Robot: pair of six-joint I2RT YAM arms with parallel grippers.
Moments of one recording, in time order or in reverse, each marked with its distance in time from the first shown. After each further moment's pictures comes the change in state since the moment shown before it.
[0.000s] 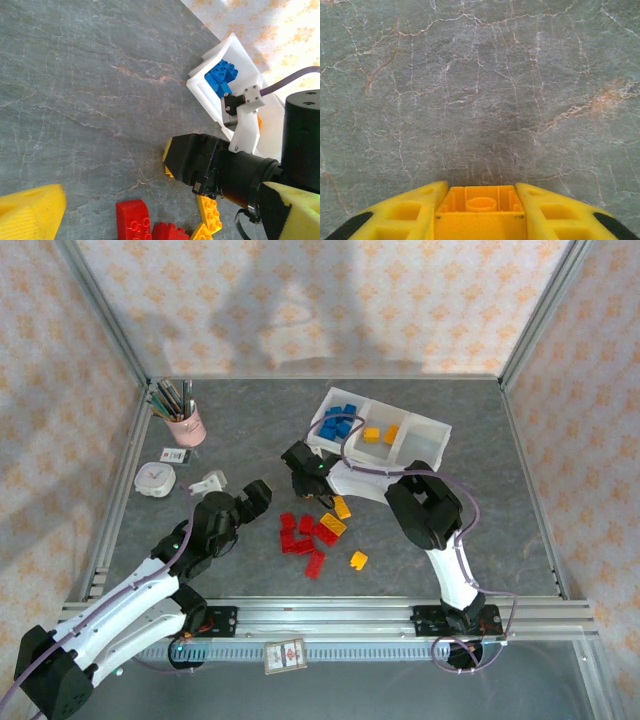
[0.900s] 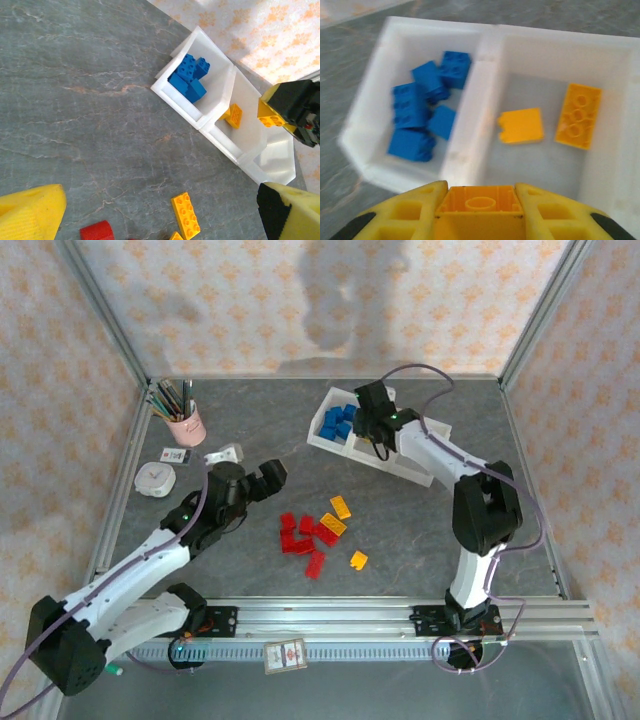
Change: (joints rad) left arm 0.026 0.235 0.249 -0.007 0.103 0.146; right arm -0.381 -0.258 0.014 -0.062 0.029 -0.026
